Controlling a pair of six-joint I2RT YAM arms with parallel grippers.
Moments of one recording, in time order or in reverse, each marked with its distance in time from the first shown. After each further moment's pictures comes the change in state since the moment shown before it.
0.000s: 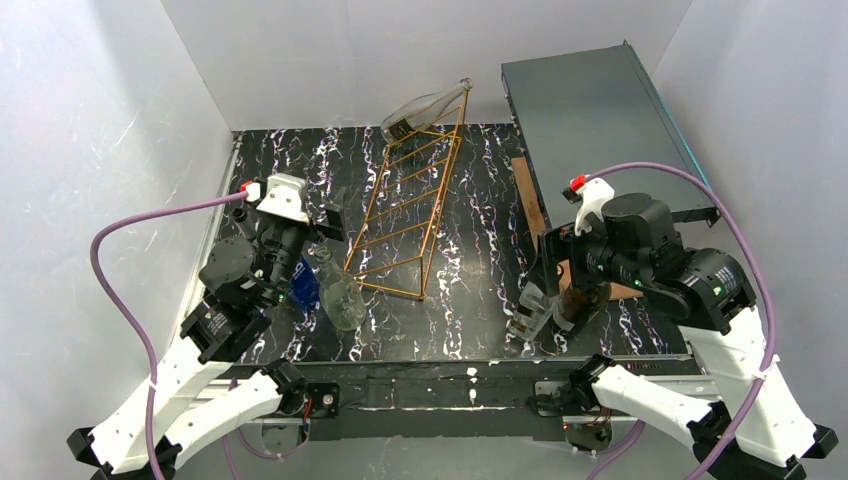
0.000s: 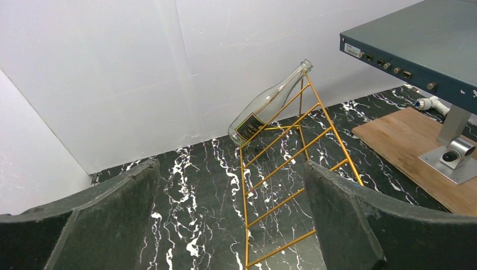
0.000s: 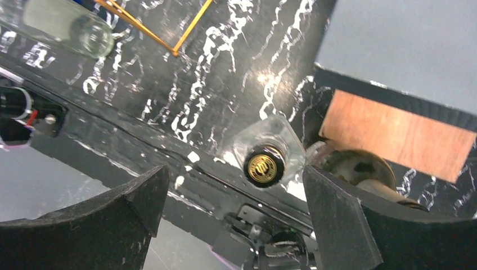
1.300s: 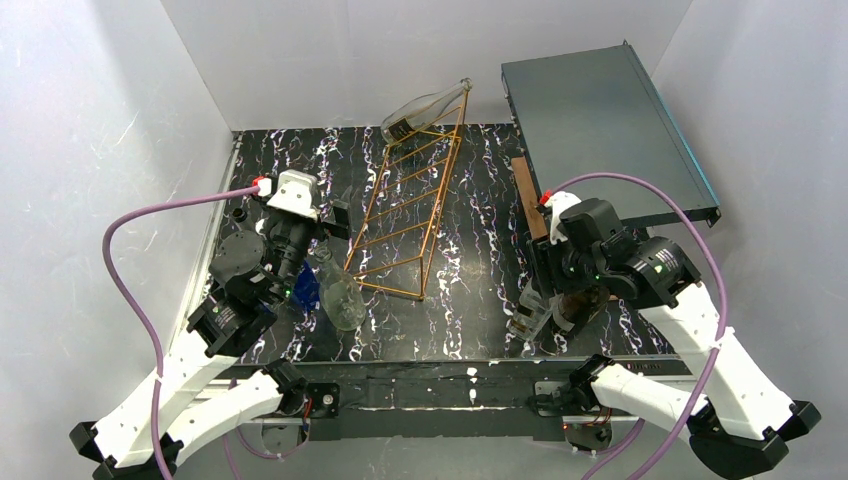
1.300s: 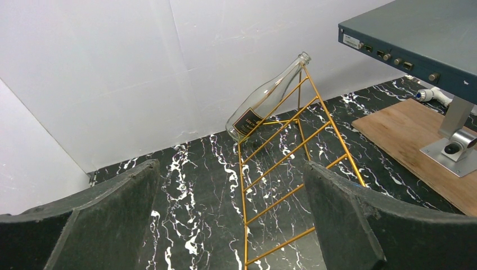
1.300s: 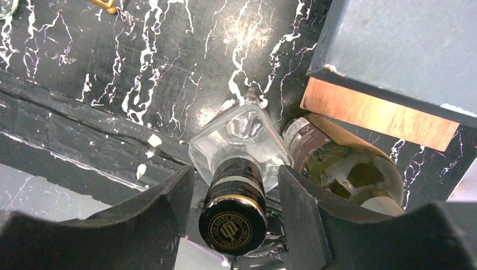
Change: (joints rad) left arm 0.000 0.030 0.000 0.005 0.001 0.000; right arm 0.000 0.039 -0.209 0.005 0.092 -0.018
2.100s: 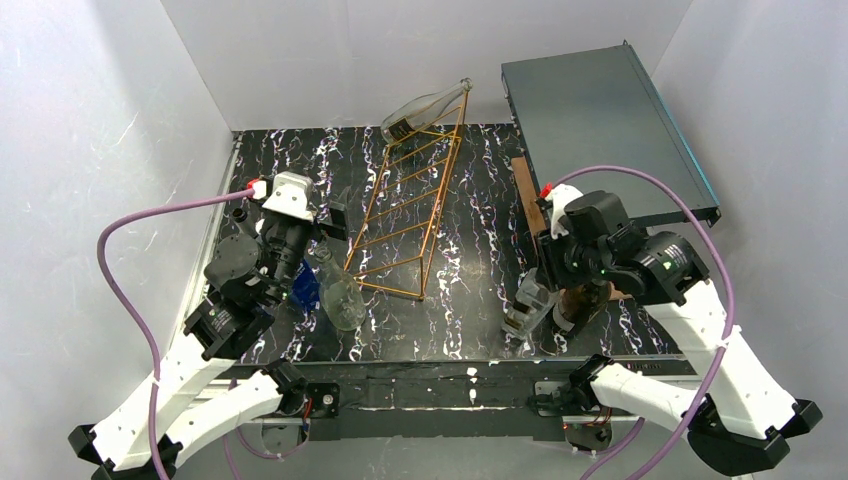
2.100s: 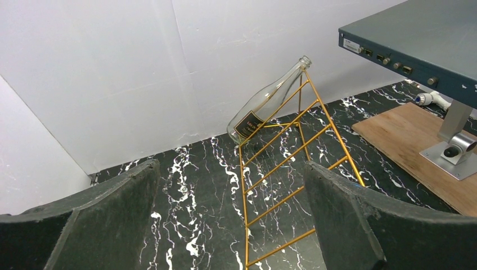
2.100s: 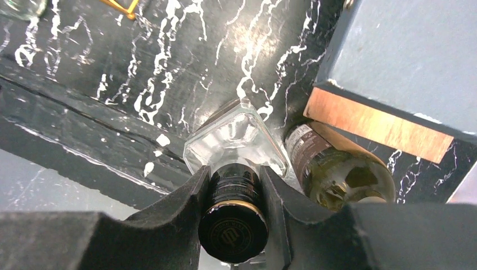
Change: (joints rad) left arm 0.000 -0.016 -0.002 0.000 0.000 0.003; right arm 0.000 0.019 0.058 -0.015 -0.023 -0.031
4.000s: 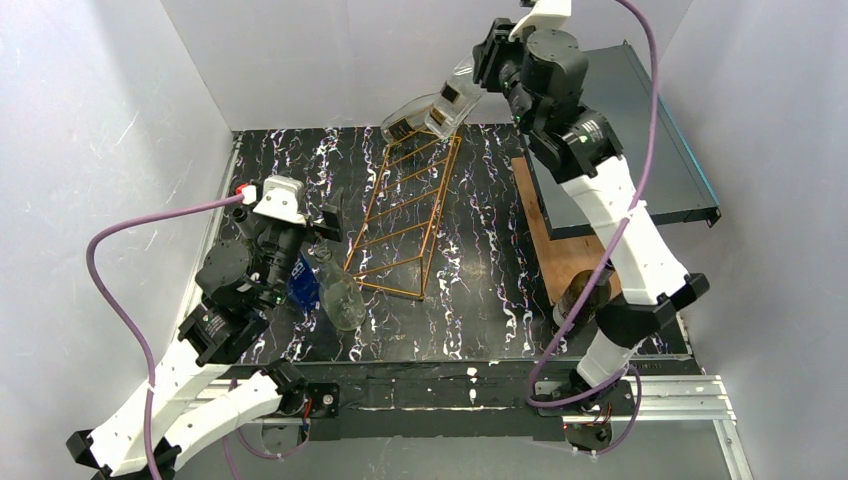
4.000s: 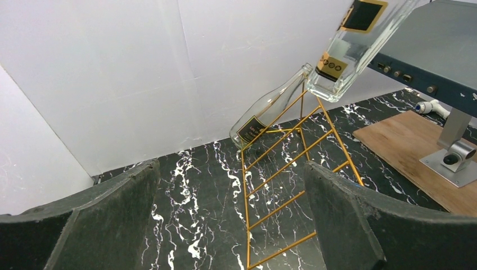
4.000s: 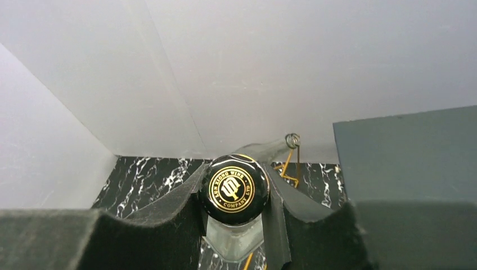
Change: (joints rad) left arm 0.000 -0.032 -0.003 0.001 -0.007 0.004; right arm 0.000 0.708 0.880 0.784 0.348 0.037
